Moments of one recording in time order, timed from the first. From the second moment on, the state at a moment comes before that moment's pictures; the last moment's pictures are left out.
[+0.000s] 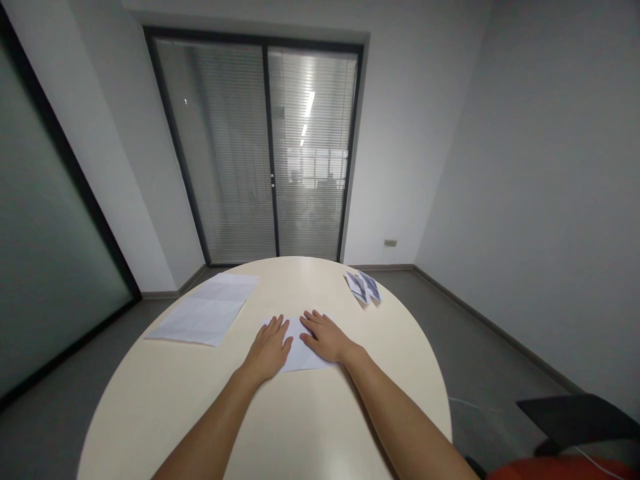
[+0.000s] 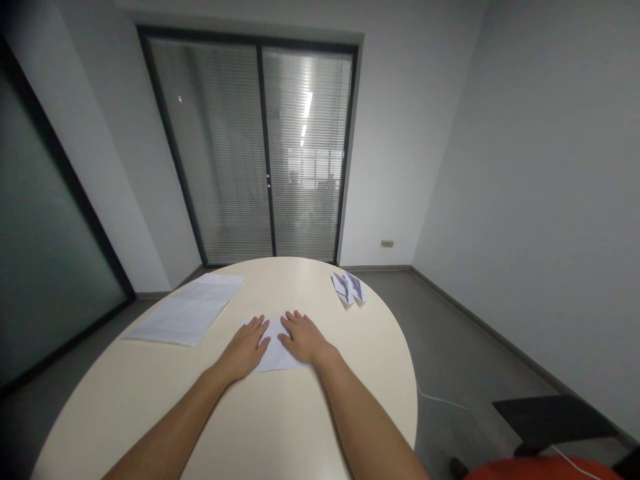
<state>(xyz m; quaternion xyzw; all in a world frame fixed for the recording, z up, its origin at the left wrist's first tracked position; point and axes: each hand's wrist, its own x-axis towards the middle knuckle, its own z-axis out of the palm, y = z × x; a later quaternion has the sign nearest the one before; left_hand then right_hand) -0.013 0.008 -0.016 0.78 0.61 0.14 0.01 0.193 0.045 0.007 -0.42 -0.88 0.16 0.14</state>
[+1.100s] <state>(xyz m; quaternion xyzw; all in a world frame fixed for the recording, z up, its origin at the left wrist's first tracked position) -0.017 0.010 -0.013 0.72 0.69 0.11 0.00 0.198 0.045 0.011 -0.35 -0.90 0.16 0.19</state>
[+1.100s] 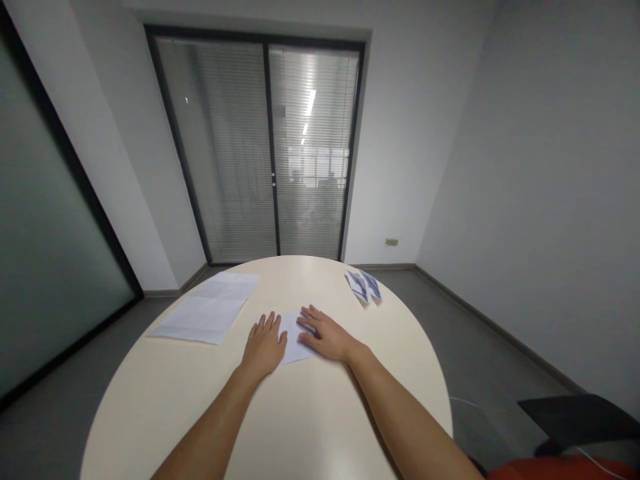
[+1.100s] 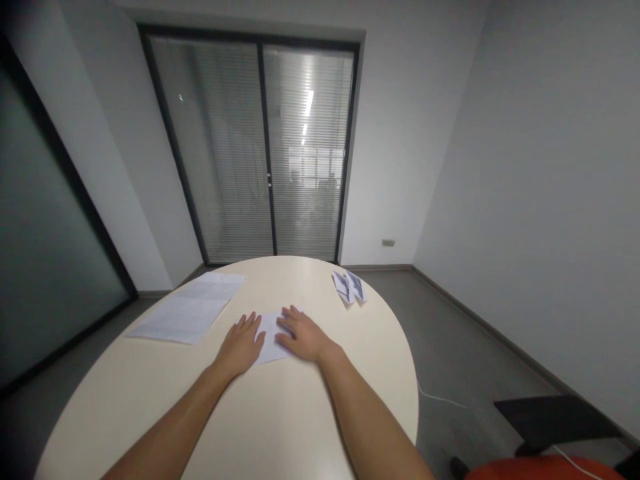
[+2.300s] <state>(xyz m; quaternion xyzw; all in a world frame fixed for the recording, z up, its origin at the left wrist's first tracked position) -0.024 0.005 0.001 0.77 0.61 0.20 0.05 0.207 0.052 0.008 -0.33 -0.91 0.16 0.20</state>
